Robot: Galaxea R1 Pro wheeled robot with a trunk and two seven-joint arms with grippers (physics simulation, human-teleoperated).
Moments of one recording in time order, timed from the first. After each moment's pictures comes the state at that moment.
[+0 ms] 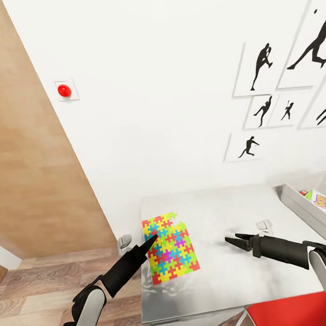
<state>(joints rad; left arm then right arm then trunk) -0.15 -0.07 -0.10 -1.51 0.85 0.49 -0.41 -0.26 -0.30 -0.23 -1.61 -0.30 0.94 0.98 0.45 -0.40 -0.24</state>
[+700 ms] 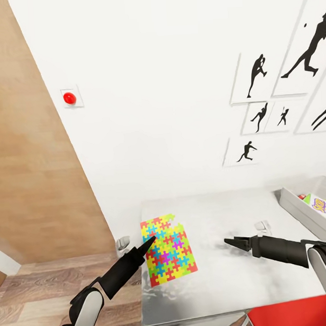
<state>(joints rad) -0.14 -0.06 -0.10 -1.51 0.85 0.49 -0.42 -0.28 -0.31 -0.21 -1.61 -0.31 1.04 0.98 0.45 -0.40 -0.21</state>
